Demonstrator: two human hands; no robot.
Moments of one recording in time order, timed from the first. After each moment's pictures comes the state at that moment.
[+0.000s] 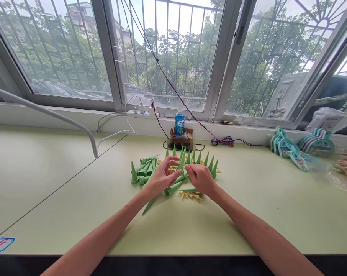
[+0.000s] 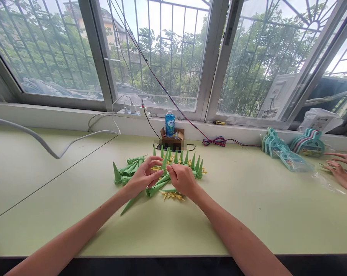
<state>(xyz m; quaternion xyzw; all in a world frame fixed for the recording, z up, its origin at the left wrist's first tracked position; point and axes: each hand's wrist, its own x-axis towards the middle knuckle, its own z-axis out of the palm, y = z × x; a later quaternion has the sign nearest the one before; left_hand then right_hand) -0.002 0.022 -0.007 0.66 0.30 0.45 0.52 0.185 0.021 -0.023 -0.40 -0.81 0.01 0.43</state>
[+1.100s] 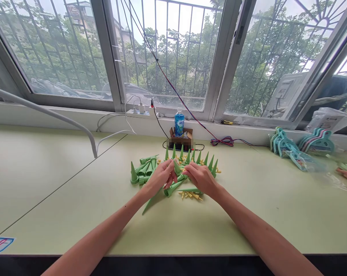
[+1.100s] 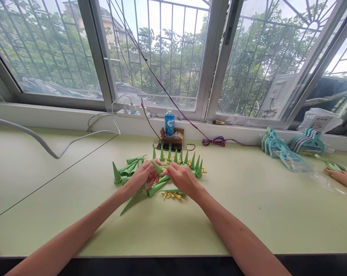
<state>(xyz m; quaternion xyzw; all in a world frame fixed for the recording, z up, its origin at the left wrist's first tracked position) -0.003 0.021 -0.001 0.64 0.36 0.41 0.54 0.193 0.022 -0.019 -0.30 -0.86 -0.14 0.38</state>
